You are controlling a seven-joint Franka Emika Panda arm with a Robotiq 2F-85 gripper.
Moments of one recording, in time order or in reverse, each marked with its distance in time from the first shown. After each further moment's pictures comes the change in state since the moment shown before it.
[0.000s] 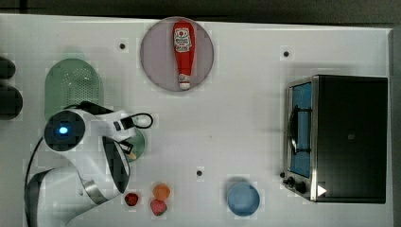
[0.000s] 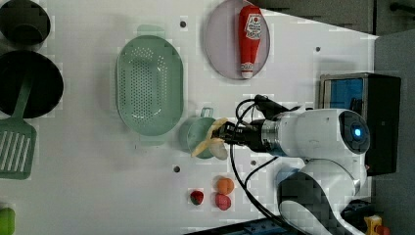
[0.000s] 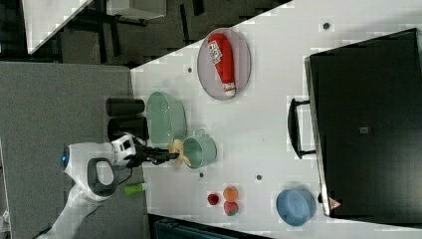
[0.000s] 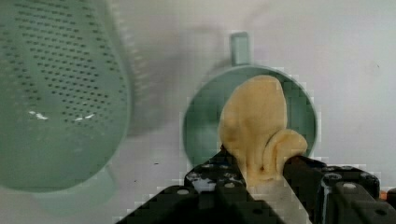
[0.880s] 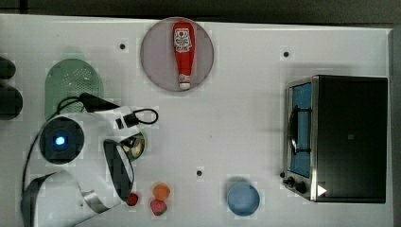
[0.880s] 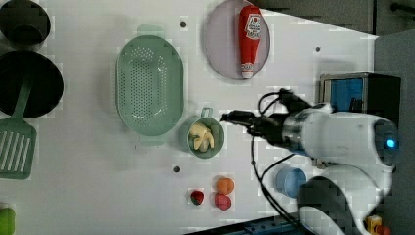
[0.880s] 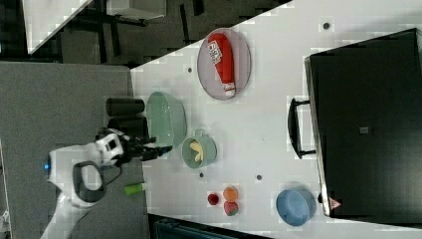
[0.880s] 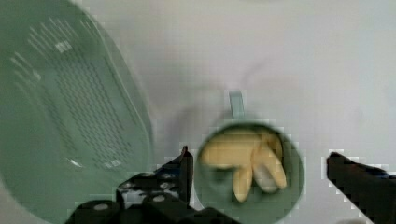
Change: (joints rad) arm -0.012 -0.131 -0.036 0.023 -0.038 -0.002 0.018
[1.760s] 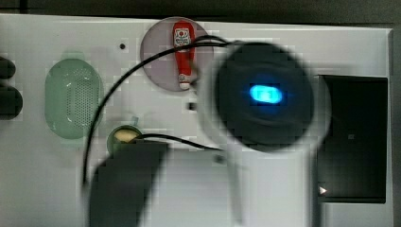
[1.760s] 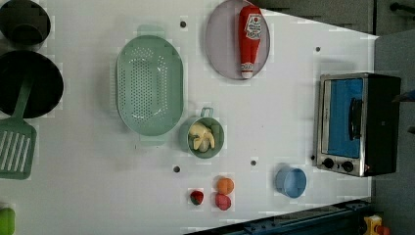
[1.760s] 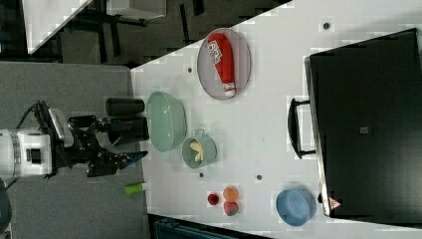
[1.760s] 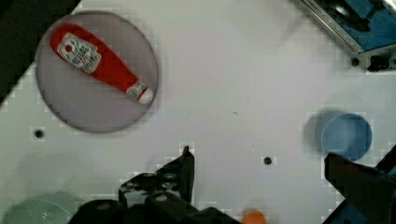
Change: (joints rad) arm -0.063 -0.173 -0.437 0.467 -0.023 -0.700 0.010
